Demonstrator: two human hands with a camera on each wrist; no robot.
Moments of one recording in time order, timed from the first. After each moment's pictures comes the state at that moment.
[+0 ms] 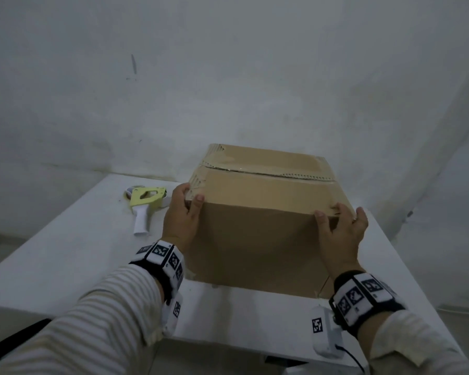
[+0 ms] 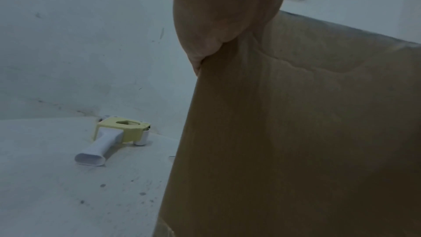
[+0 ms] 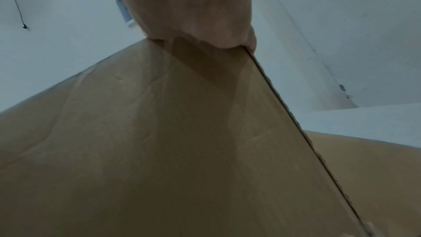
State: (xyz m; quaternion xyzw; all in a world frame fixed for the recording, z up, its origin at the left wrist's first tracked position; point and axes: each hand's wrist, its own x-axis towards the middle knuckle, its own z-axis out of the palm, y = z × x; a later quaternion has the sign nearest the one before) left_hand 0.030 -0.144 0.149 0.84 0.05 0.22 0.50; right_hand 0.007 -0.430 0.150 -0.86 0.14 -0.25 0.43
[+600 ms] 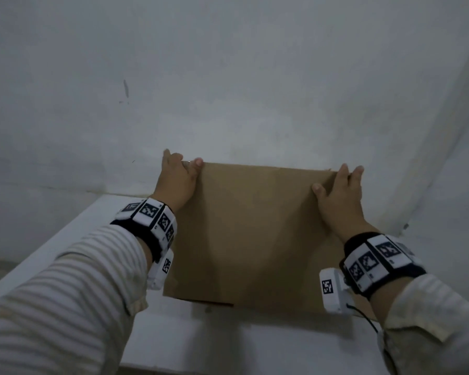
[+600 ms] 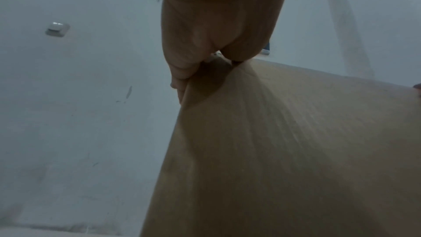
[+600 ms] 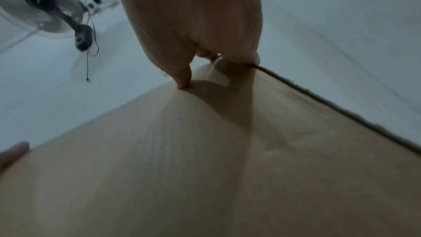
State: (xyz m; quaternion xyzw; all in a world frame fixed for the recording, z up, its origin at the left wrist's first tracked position) left_hand 0.085 -0.151 0.255 0.89 0.05 0.21 0.40; right_hand 0.052 -0.448 0.247 -0.92 0.10 -0.19 0.33
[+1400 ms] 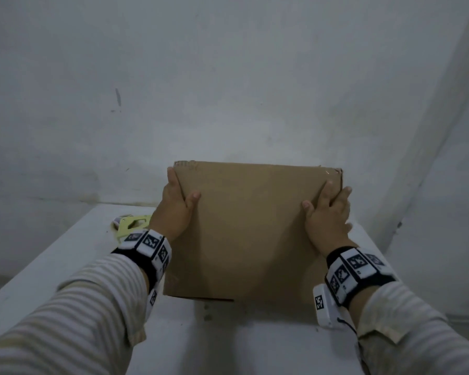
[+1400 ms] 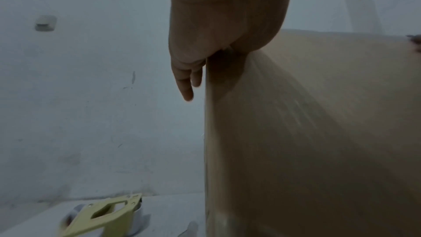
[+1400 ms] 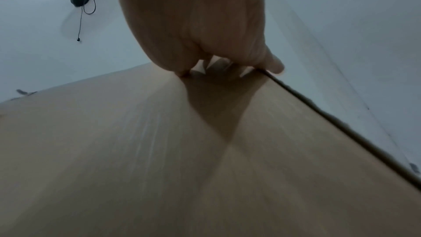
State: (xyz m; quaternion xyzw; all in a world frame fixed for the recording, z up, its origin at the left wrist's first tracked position) left_hand 0.070 -0.149 0.219 0.90 0.02 0.13 0.41; right_hand 0.055 -0.436 0.213 -0.94 0.15 -0.15 0.28
